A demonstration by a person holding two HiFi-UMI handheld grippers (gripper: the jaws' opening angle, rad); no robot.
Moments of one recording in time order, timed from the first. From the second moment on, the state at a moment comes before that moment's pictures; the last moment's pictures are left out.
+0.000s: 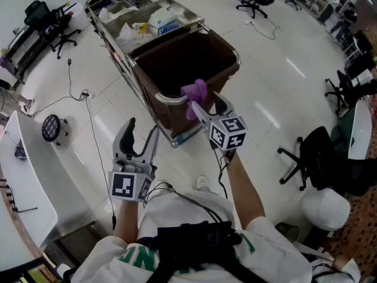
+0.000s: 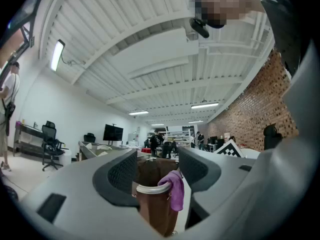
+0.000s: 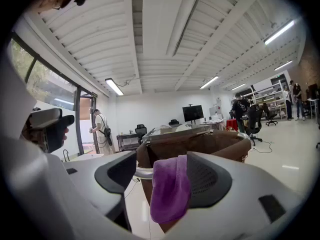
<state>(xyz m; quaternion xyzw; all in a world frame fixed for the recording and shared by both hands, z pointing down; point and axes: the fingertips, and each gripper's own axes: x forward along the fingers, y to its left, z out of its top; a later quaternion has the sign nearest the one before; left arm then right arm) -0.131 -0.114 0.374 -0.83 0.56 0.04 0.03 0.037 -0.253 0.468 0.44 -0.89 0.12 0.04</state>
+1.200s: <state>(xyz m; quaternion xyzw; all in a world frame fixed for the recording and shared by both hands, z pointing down) -0.135 -0.107 0.377 -0.82 0.56 0.04 0.02 0.021 -0.281 0.500 0.45 -0.88 0.11 0.12</state>
